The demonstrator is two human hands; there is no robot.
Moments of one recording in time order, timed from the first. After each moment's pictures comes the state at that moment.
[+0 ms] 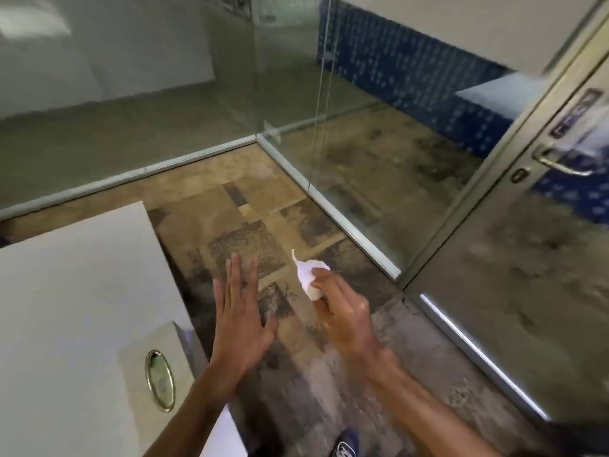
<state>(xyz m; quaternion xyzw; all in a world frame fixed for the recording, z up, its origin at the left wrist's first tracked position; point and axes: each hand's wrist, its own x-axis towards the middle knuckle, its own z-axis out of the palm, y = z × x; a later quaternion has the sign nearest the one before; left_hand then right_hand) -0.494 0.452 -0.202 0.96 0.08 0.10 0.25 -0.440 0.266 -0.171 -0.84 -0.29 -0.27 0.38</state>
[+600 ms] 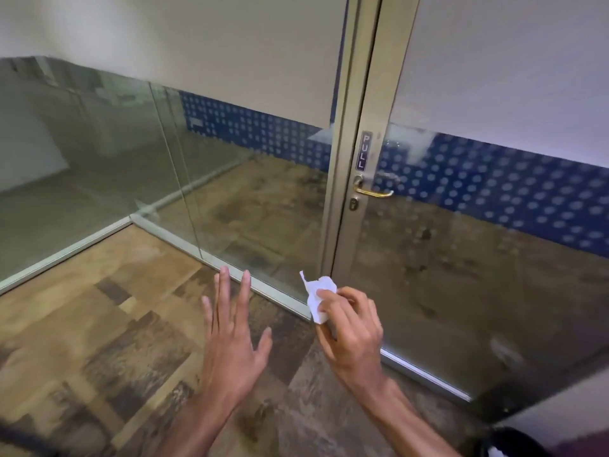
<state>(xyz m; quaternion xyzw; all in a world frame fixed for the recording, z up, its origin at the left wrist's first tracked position) -0.346 0.194 -0.122 0.93 -0.14 0.16 0.31 -0.369 -0.004 -0.114 -0.84 -0.10 -0.50 0.18</state>
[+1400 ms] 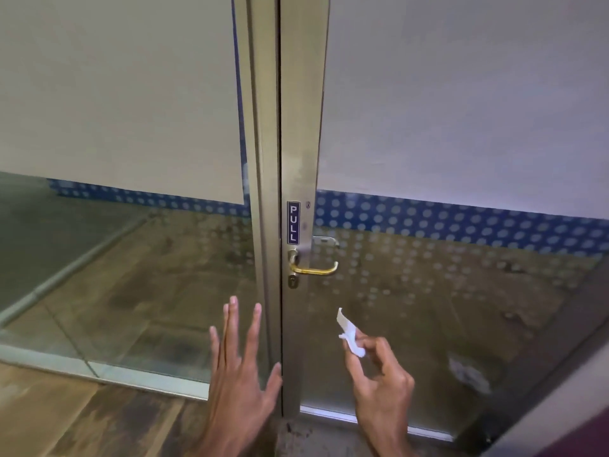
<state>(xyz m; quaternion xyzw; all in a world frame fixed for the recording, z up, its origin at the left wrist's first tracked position) -0.091 0.052 -0.099 0.87 -0.33 0.13 0.34 -0.198 -0.119 -0.115 -0.73 0.26 -0.50 0.38</state>
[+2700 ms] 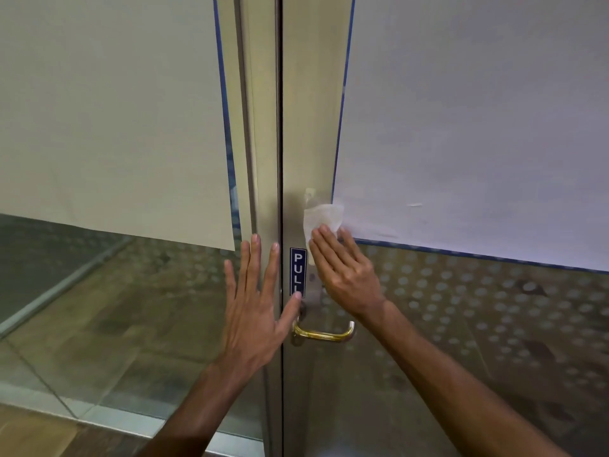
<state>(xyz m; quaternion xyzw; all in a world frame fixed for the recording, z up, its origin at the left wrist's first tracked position) 0.136 -0.093 -0.049 0.83 -0.38 0.30 0.28 0.089 -0.308 -0.033 -0.84 -0.07 -0.48 -0.26</state>
